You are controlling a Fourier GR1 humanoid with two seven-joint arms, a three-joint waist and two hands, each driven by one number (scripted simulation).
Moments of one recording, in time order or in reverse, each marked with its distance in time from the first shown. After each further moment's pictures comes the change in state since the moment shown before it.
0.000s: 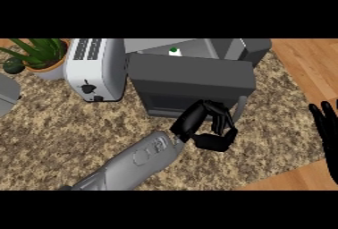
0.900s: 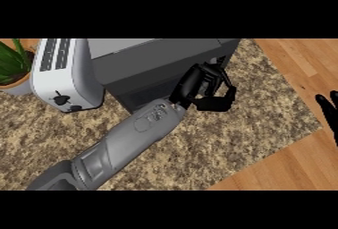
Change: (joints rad) left arm -0.235 0.018 0.073 0.176 0.170 0.083 -0.034; right arm -0.072 -0.089 -0.015 -0.063 -0.102 0.061 0.100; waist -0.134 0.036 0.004
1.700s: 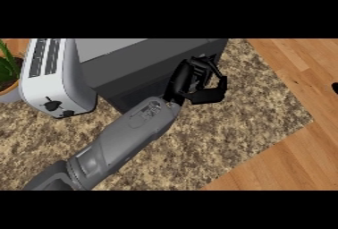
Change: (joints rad) left arm 0.014 0.023 0.018 -0.004 0.111 0.091 -0.058; right arm -0.059 -0.083 -0.053 -0.008 -0.067 0.014 0.070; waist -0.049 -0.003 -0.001
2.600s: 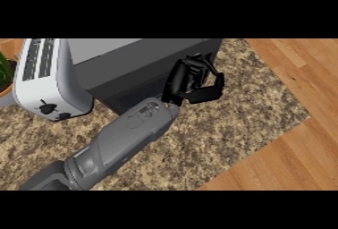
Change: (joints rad) left arm 0.007 0.015 -0.021 -0.020 0.046 0.092 -0.053; right arm -0.058 -0.064 -0.046 0.019 -0.082 0.022 0.047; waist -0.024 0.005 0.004
